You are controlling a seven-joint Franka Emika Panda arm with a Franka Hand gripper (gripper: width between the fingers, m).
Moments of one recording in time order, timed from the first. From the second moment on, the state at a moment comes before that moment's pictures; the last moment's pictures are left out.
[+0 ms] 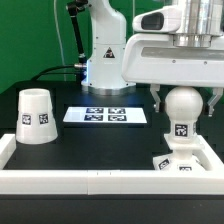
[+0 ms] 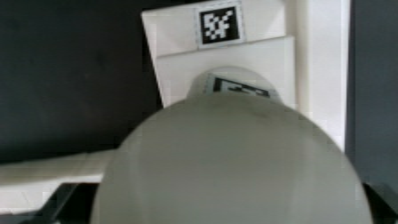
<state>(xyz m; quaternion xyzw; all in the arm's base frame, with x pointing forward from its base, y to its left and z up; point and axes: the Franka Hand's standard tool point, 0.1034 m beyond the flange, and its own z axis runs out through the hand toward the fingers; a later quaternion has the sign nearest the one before) 0.614 0.096 0.110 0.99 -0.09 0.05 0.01</state>
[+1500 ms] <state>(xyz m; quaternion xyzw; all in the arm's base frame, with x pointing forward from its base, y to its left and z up) 0.606 0.098 0.107 0.75 -0.66 -0.03 -0.06</state>
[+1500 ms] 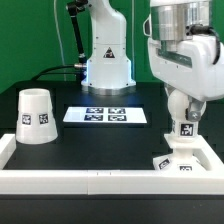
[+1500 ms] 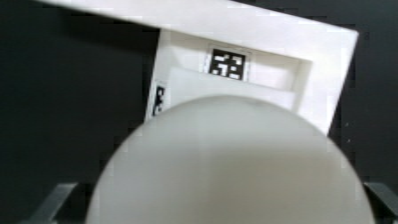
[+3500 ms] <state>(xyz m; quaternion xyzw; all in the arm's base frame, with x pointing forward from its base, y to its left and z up) 0.578 0.132 0.114 0.80 -0.60 -0.04 -0.06</state>
